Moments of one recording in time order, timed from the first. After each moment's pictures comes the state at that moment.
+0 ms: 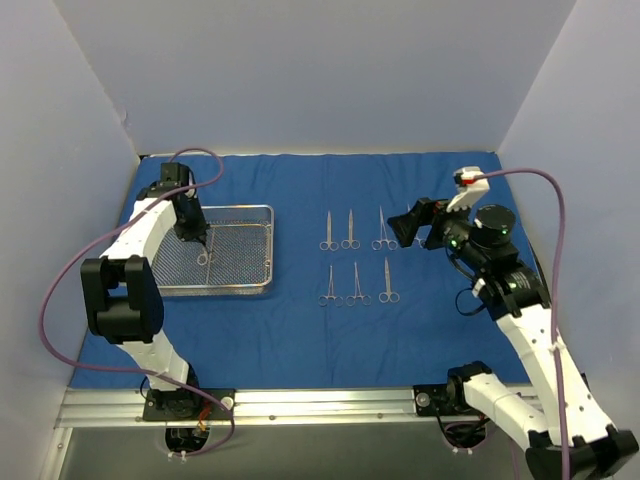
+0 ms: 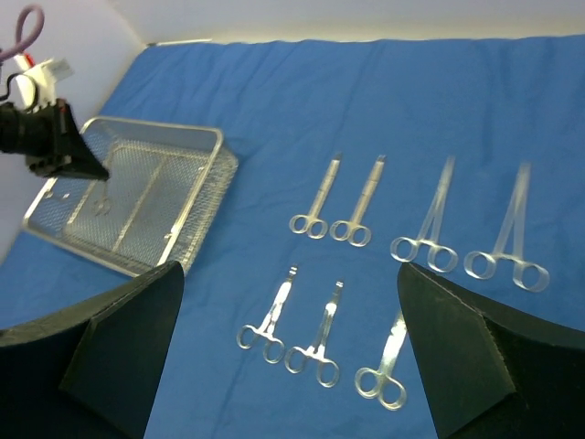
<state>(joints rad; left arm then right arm) 0.01 1.75 1.38 -0.75 -0.04 -0.33 0.26 0.84 0.96 -0.35 -0.22 0.30</state>
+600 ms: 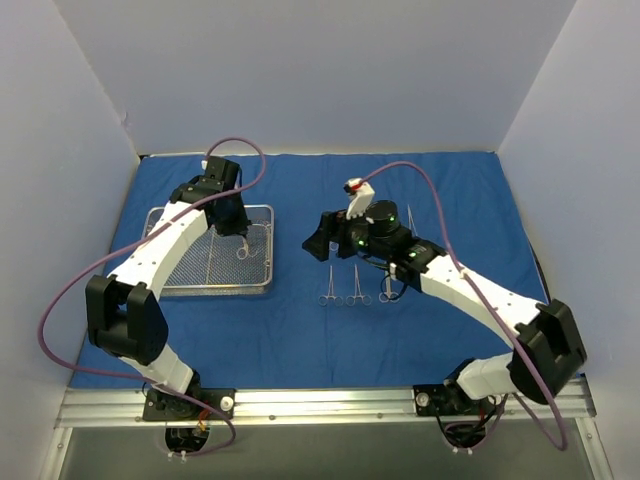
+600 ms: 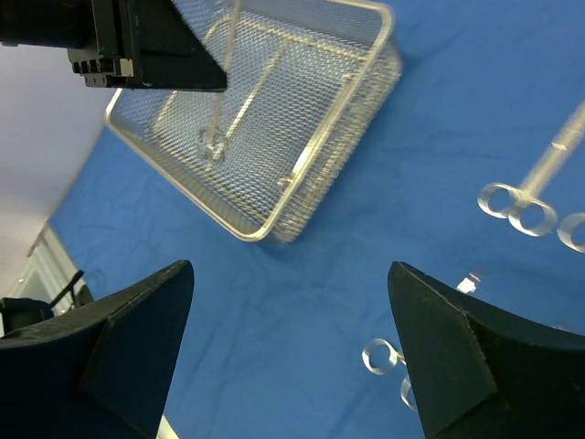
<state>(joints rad) -0.30 1.63 1.45 -0.82 -0.10 -0.53 0.67 1.34 0.95 0.01 -0.21 0.47</state>
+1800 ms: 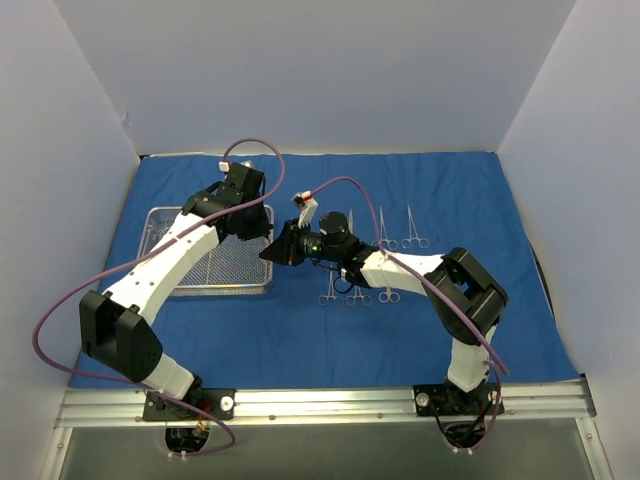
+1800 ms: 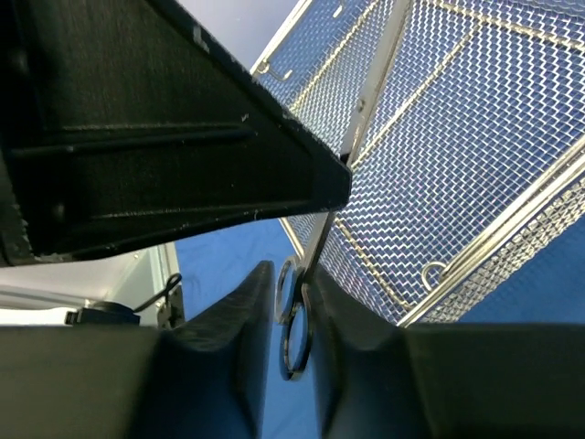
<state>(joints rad) -0.49 1.54 1.45 -0.82 -0.16 -0.69 0.79 1.84 1.03 0.61 -0.45 0.69</state>
